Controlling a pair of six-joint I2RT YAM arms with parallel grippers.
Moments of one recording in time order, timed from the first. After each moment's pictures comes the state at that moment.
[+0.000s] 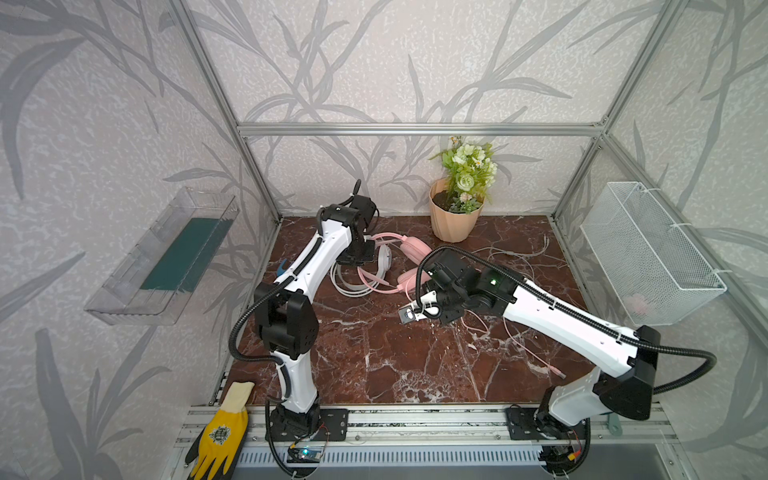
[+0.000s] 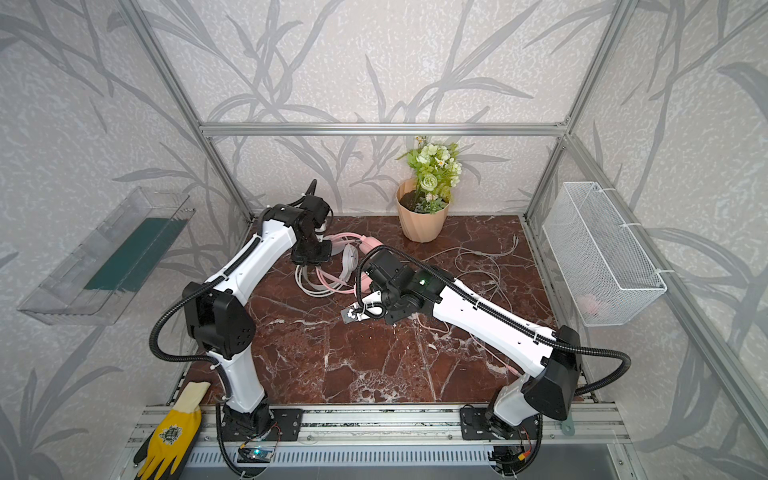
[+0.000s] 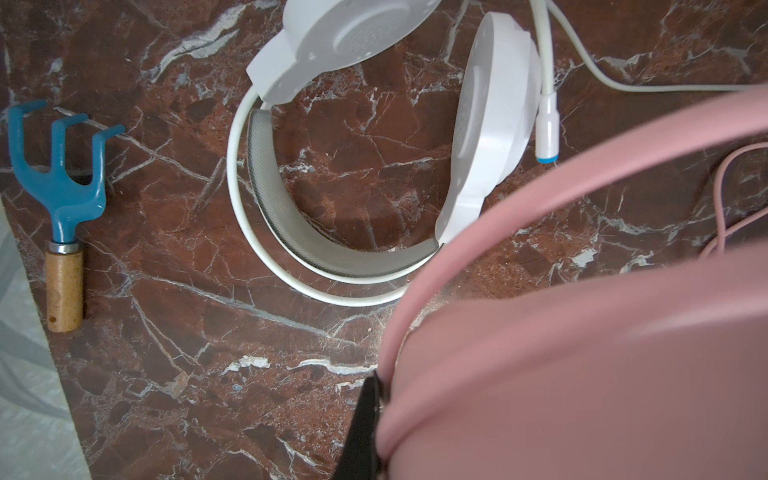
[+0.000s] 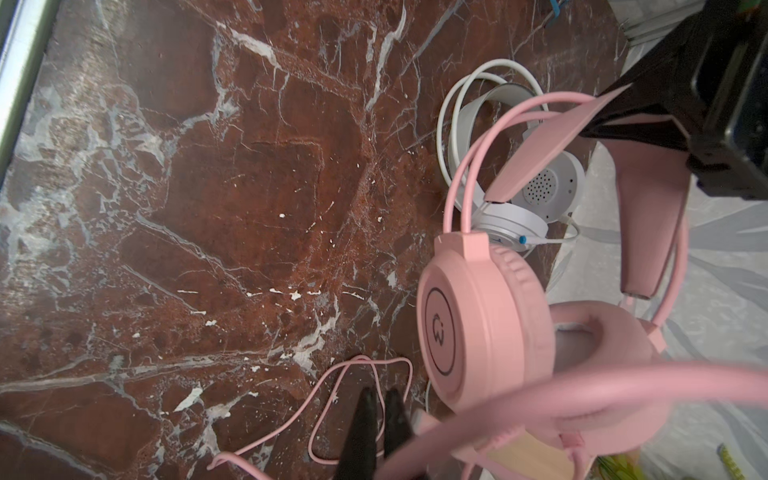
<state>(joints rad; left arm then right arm) -0.31 1.89 1.87 -1.31 -0.10 -0.28 0.95 1.51 1.52 -0.99 0.09 -1.11</state>
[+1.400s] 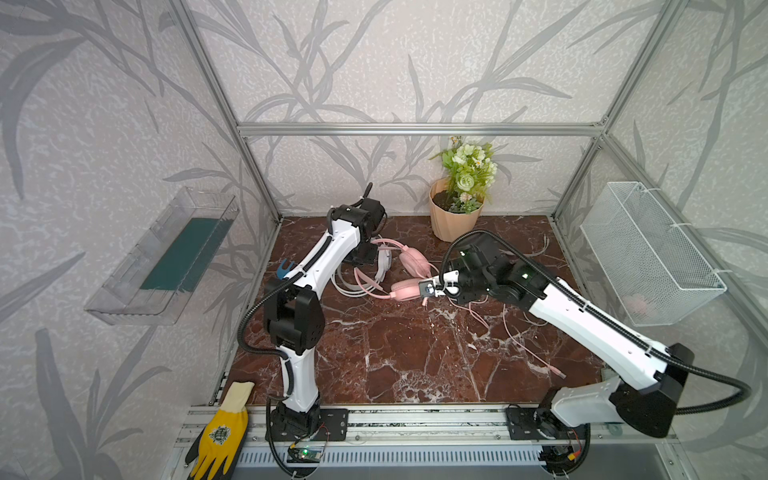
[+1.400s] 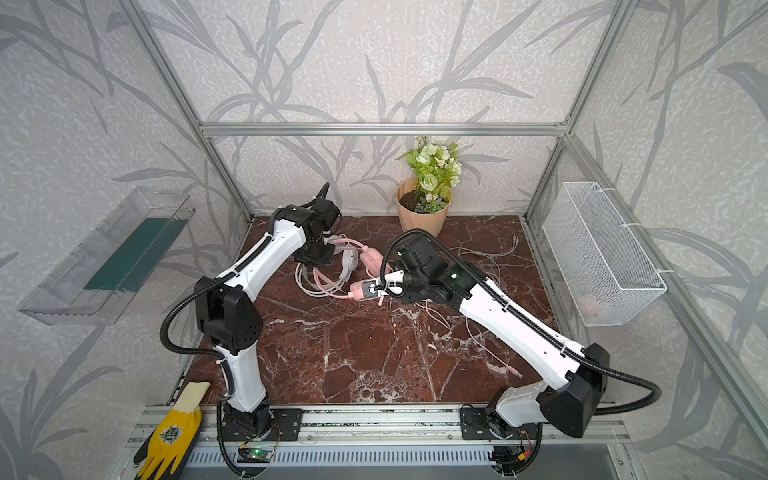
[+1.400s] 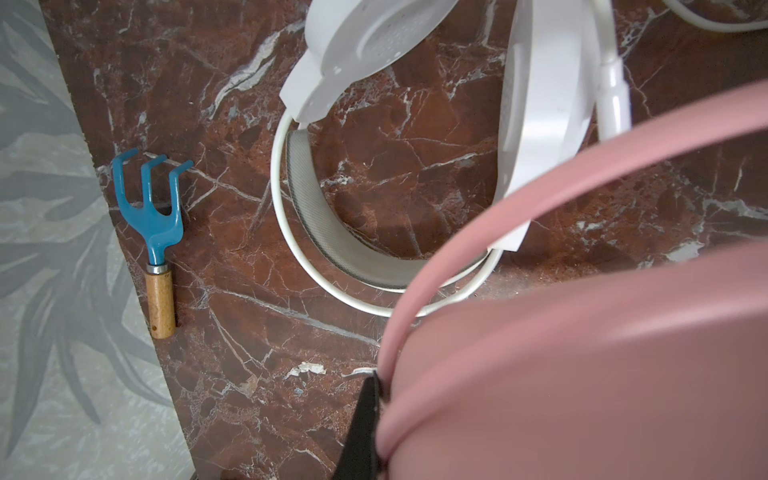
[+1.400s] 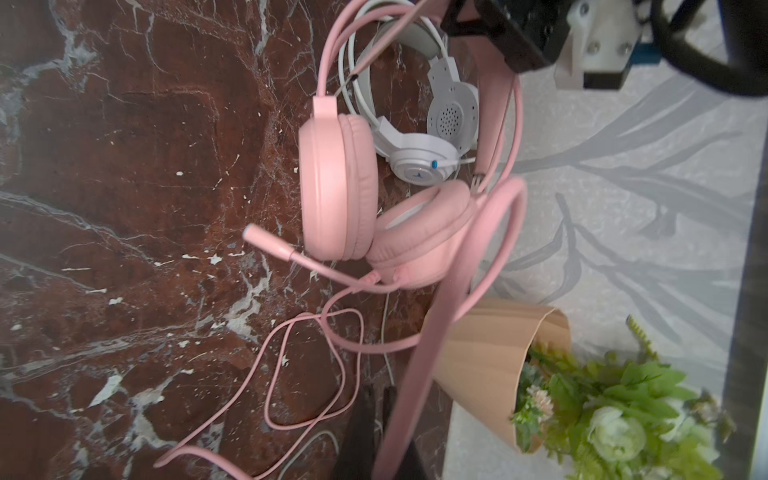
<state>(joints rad) -0.35 1.94 1.88 -1.33 -0.27 -0.21 0.73 1.32 1.34 -0.82 0.02 -1.05</state>
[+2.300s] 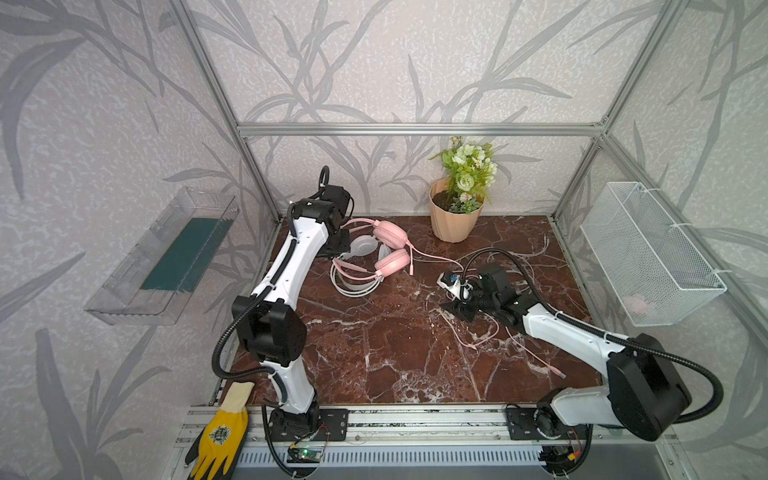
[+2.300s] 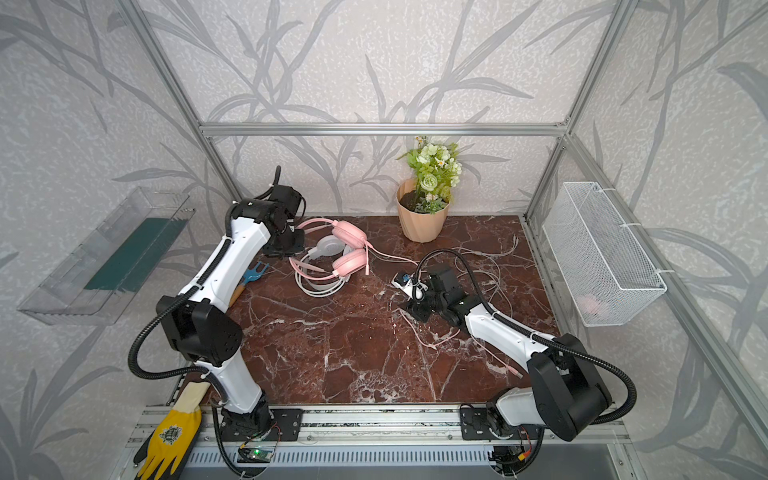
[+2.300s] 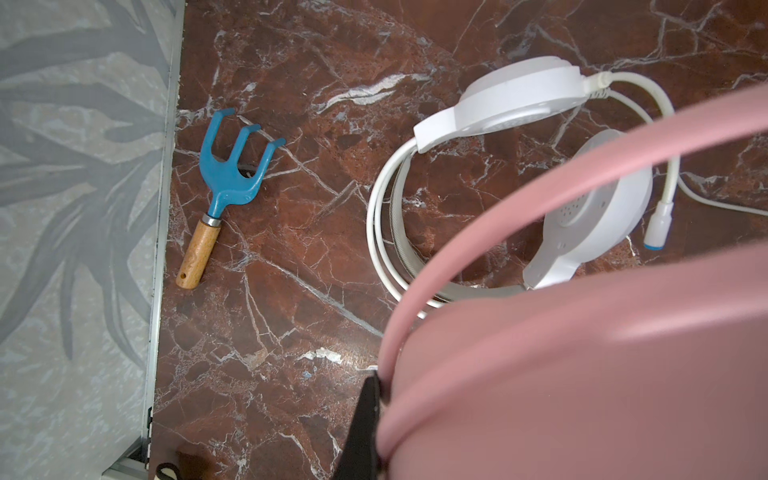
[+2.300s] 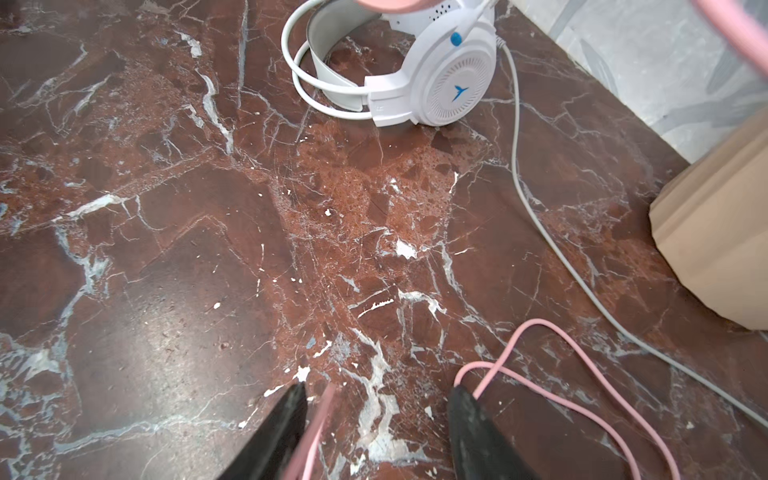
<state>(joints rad) -0.19 1.79 1.88 -1.32 -0.22 -0.34 0.51 1.37 0.72 -0.05 -0.38 -0.39</state>
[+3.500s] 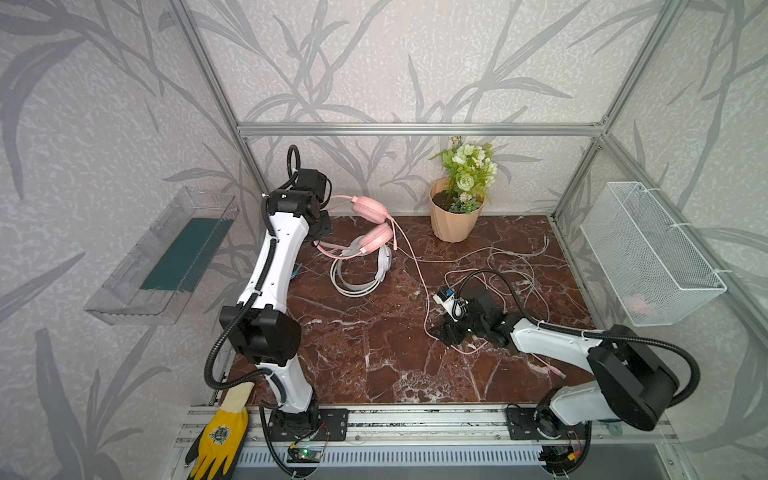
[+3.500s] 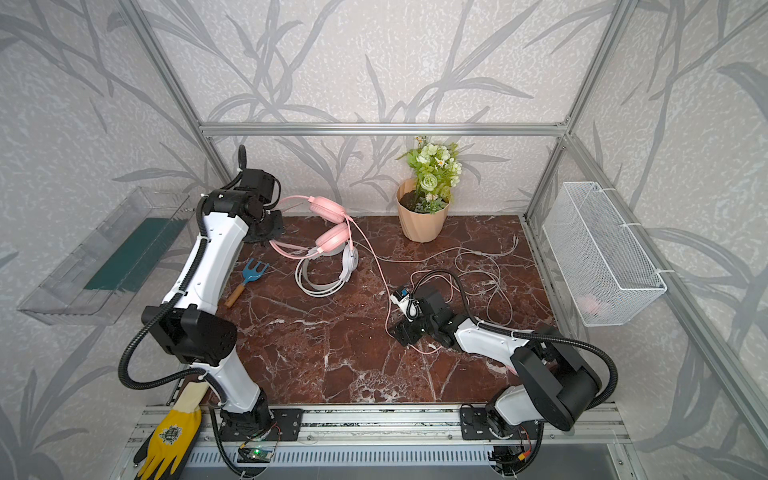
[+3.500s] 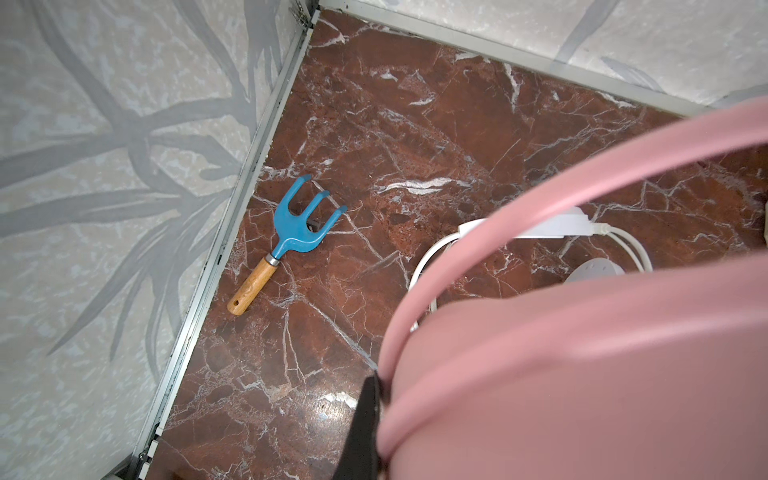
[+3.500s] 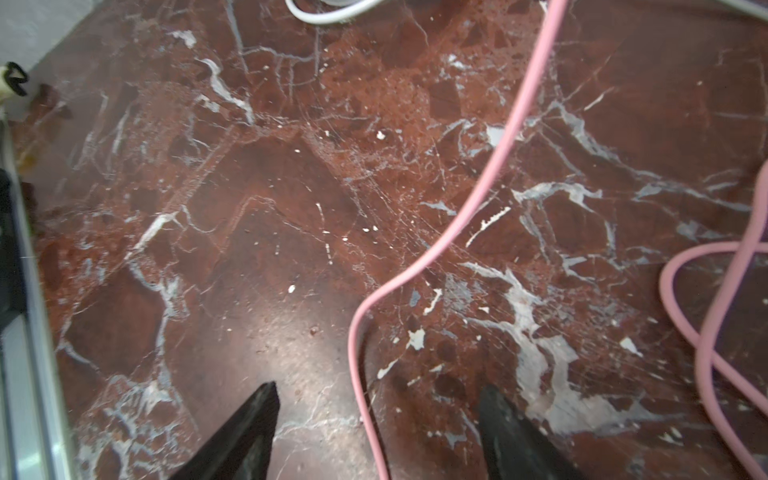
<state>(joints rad) -0.08 1.79 2.05 -1.31 -0.29 -0.38 0.66 1.47 0.60 0.06 -0.28 0.06</state>
